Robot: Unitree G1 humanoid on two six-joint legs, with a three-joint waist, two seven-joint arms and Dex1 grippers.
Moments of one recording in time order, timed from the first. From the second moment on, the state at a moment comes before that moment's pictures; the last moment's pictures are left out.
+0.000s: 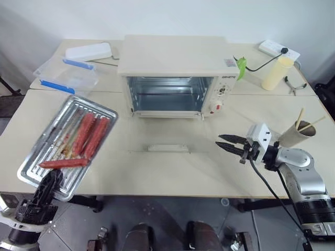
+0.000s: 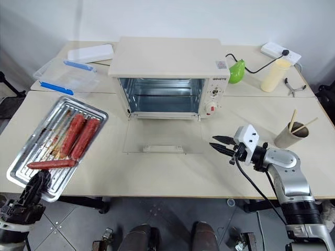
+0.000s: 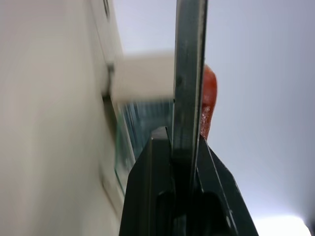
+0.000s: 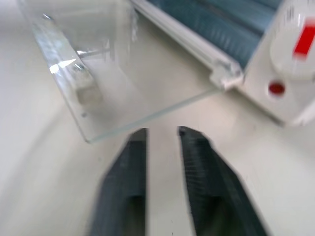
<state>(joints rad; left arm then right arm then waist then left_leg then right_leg) 0.33 0.18 0.95 -0.20 -1.95 0.99 -0.13 -0.34 -0.67 -0.05 0.17 0.37 0.06 1.03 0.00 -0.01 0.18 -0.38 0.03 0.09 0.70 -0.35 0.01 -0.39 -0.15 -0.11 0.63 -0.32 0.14</state>
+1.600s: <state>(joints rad) 0.21 0.19 0.87 -0.26 -1.95 0.95 0.18 -0.55 -0.52 -0.27 -0.07 0.78 0.59 0.89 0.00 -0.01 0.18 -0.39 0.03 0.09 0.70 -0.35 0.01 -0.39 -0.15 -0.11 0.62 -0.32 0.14</state>
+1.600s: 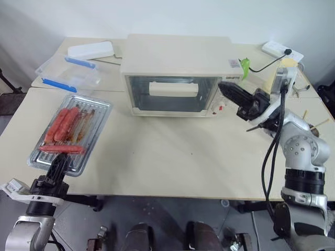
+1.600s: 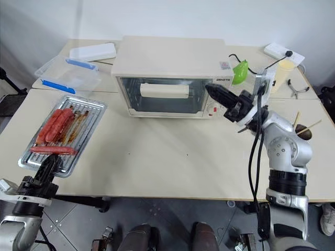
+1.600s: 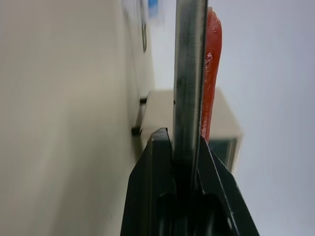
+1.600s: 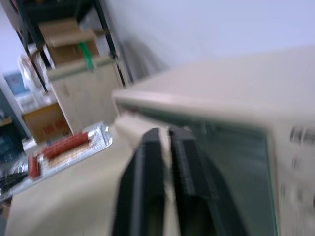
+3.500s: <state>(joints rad) -0.65 0.38 0.16 0.25 -1.15 1.52 -0.20 0.09 -0.81 -0.44 -0.47 0.69 0.39 1.03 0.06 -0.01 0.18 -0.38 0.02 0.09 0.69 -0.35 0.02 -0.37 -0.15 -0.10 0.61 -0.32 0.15</state>
